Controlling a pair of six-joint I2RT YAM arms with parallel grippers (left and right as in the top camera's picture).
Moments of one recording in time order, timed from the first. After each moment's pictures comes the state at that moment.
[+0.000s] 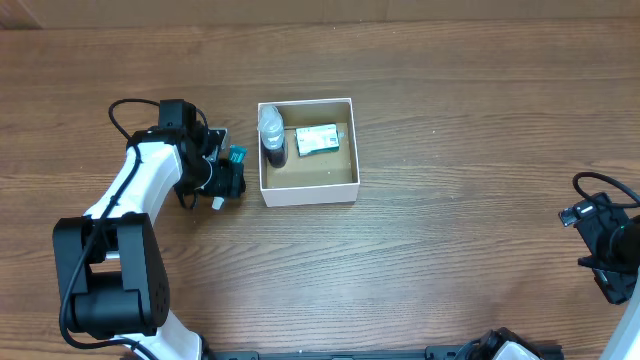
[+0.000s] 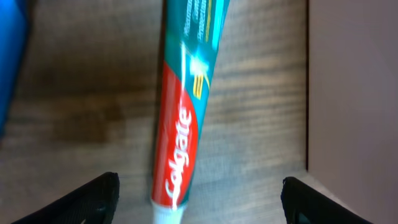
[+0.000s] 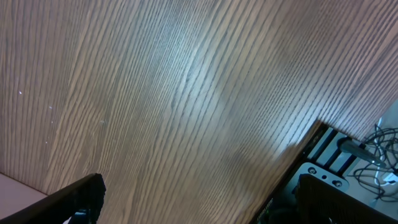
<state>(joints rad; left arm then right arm) 0.03 1.82 1.16 -0.78 0.21 0.12 -0.63 1.16 1.27 -1.47 -0.06 0.49</state>
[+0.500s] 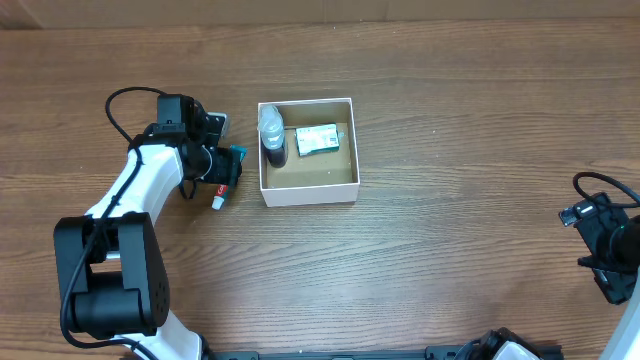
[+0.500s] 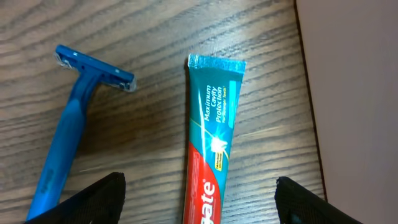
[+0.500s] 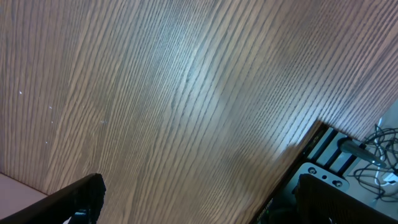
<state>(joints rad) 0.03 1.82 1.14 -0.57 0.18 0.16 -0.63 1.16 1.27 -1.47 -0.06 0.49</state>
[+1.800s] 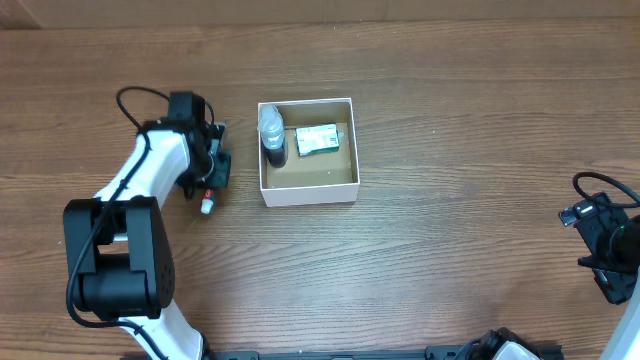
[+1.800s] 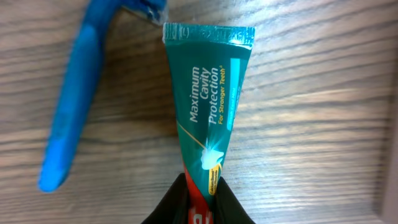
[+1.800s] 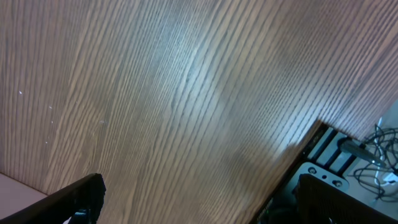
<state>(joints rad) 0.01 1.90 1.26 -0.80 0.02 0.10 -0.63 1.16 1.27 -1.48 -0.06 0.49</state>
